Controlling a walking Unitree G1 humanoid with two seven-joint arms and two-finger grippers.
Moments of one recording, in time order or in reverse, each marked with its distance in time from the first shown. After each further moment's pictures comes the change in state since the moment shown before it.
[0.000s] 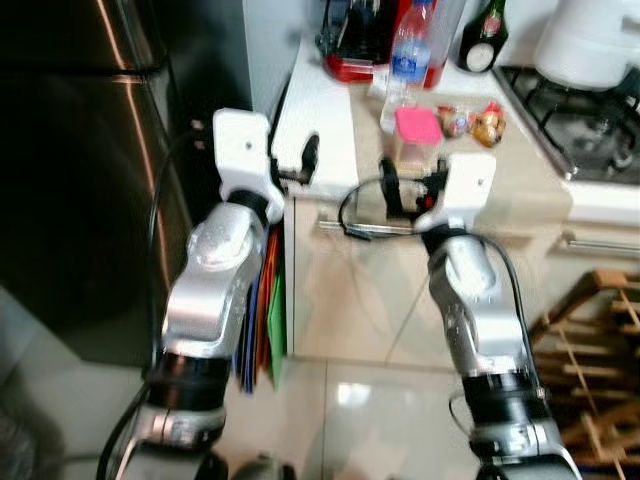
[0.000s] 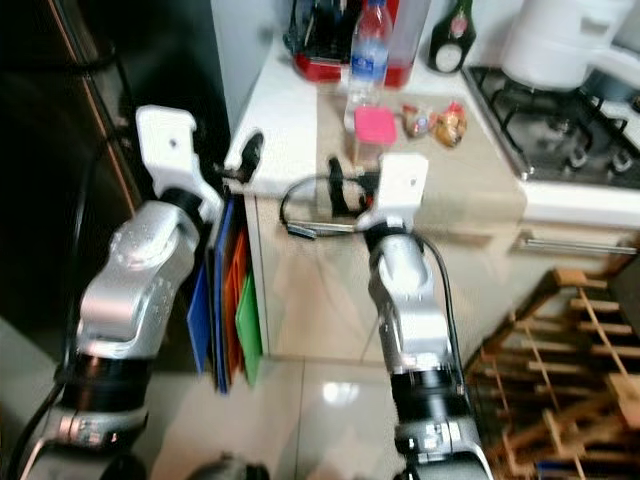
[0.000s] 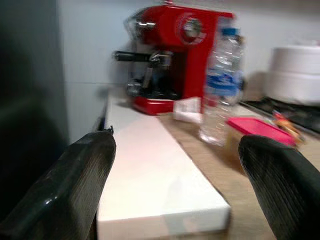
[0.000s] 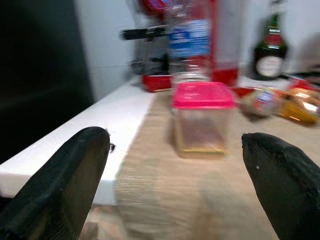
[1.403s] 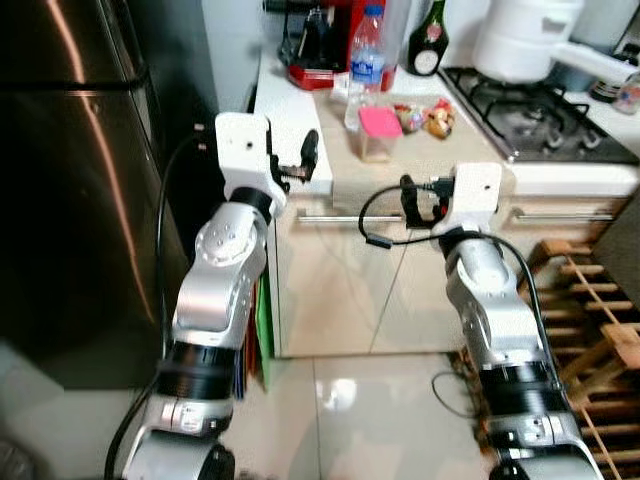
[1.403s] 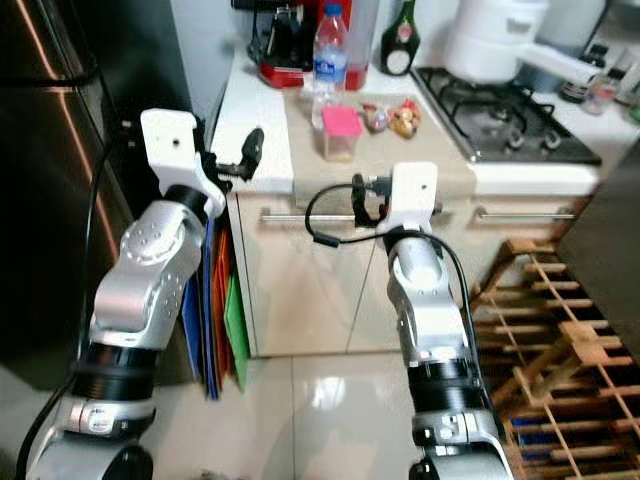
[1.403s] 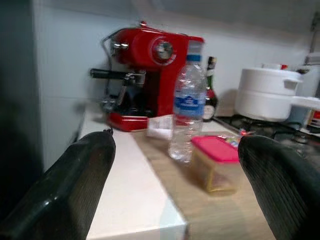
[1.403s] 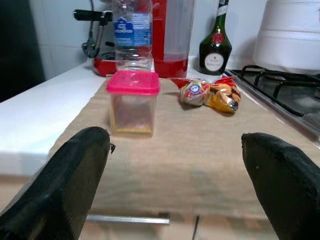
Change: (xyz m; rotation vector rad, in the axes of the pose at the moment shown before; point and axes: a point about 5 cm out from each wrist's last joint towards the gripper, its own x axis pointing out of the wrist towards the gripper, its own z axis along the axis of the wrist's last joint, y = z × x) left arm 0.007 -0.004 -0.003 -0.048 -0.042 0.033; right arm 0.002 -0.018 -0.005 -0.137 0.094 -0.043
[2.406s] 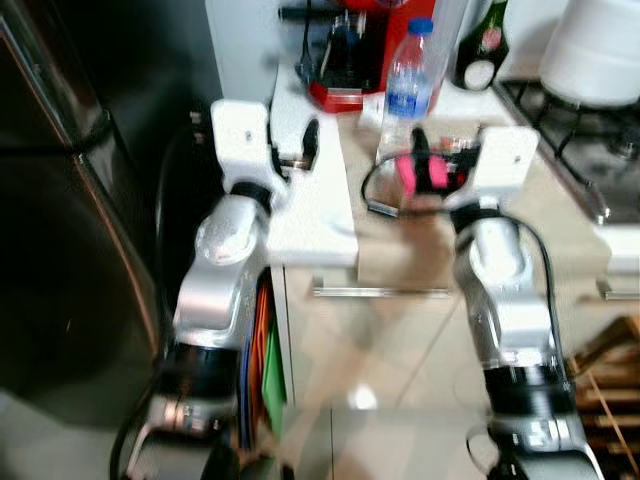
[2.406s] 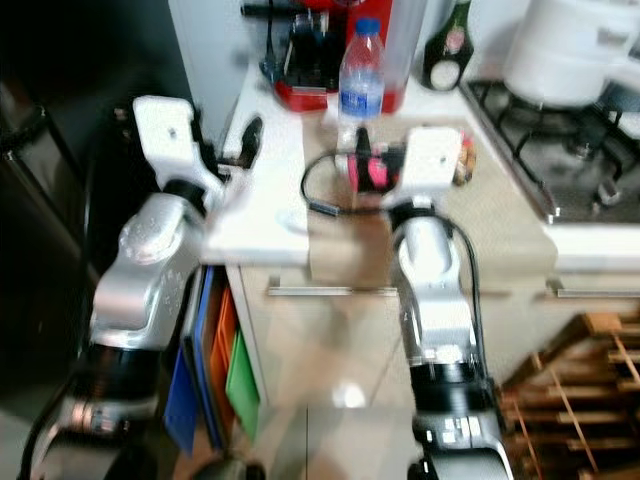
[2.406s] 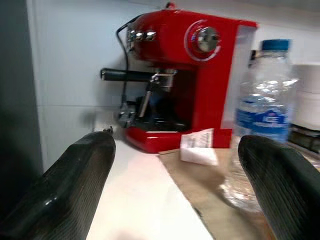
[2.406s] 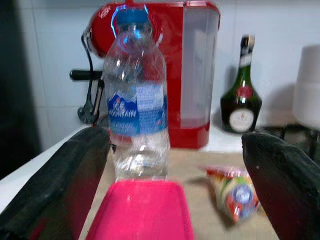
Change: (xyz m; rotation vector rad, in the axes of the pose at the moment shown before) left arm 0.000 -0.001 0.008 0.009 -0.033 0.003; right arm -0.005 0.001 0.043 0.040 -0.213 -0.009
